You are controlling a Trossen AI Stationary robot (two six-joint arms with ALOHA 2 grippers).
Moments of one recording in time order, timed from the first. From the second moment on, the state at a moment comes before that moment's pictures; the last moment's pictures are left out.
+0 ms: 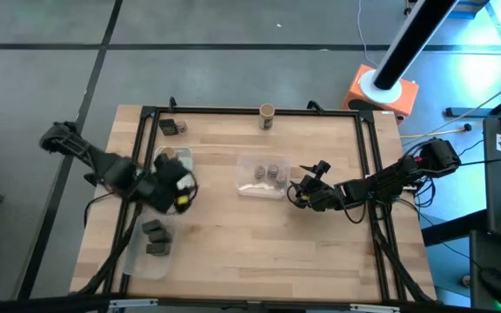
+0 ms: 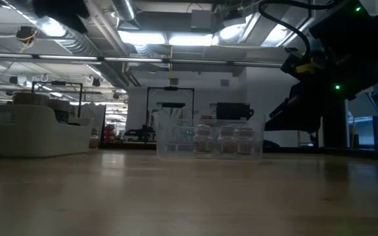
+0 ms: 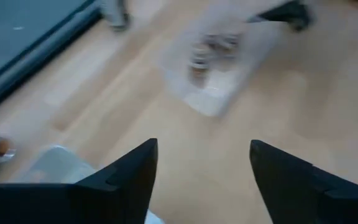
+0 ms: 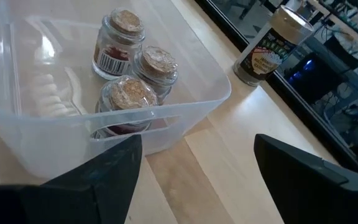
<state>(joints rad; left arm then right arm) -0.52 1.09 1.07 -1.04 -0.73 -0.90 0.27 1.45 0.41 0.30 0.90 0.17</state>
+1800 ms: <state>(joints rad) 0.86 1.59 1.16 -1.15 -0.55 0.54 -0.02 1.45 0.35 0.30 0.50 -0.06</state>
